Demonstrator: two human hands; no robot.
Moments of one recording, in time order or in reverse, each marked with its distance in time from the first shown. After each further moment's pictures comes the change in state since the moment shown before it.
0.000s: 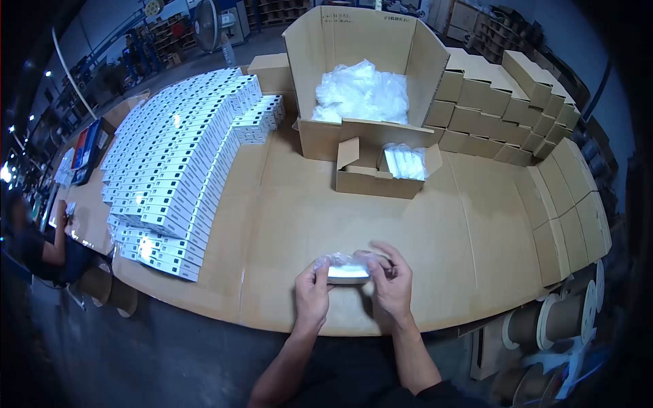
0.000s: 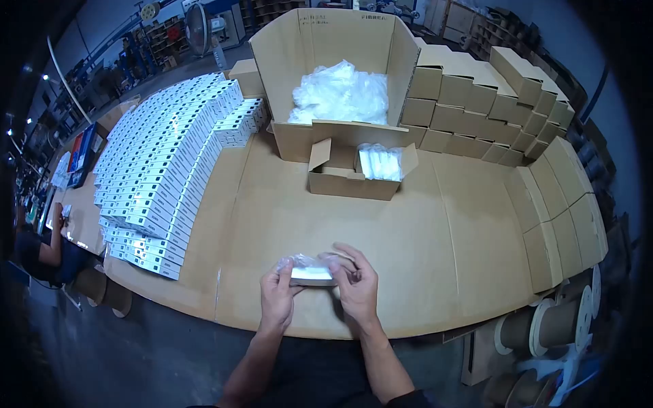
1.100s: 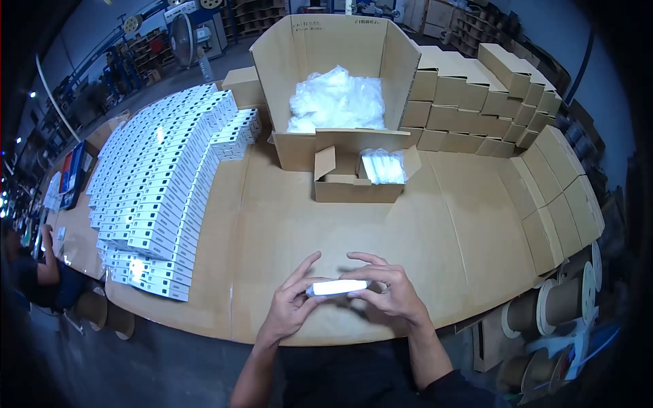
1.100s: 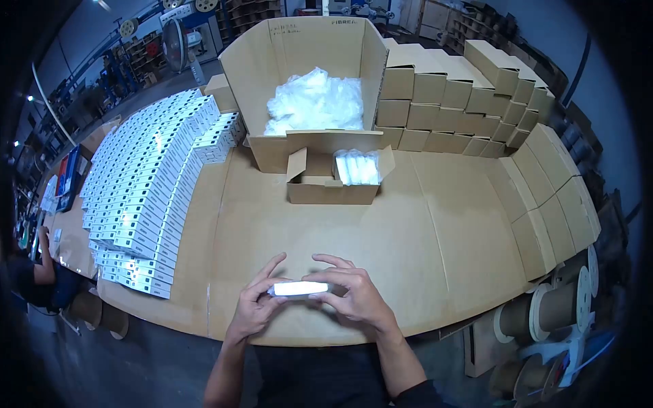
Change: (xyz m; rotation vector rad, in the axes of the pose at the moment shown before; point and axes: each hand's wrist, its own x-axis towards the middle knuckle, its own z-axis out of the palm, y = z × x) left_hand 0.013 0.041 -0.036 0.362 -0.579 0.299; right_hand 0.022 -0.037 -0.038 -0.694 -0.491 -0.379
